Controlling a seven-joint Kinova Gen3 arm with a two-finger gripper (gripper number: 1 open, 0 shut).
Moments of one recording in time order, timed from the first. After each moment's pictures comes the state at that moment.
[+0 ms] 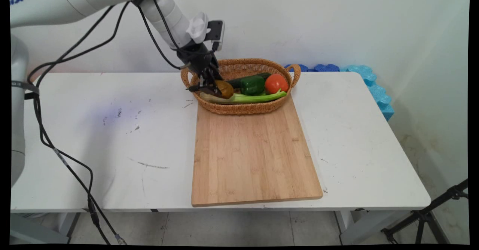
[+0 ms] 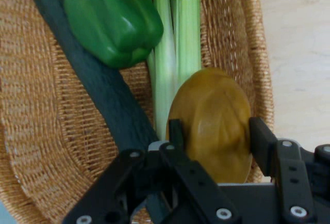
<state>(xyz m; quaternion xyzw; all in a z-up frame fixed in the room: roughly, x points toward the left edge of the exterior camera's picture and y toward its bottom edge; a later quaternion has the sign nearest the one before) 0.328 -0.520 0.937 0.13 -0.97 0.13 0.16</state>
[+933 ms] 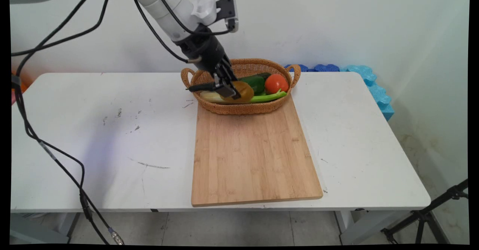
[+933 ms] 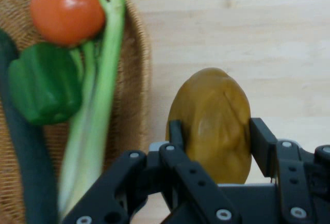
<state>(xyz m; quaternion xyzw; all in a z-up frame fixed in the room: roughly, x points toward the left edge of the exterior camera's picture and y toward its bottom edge) 0.266 -0.448 1.003 0.21 -0.95 0.10 0.22</state>
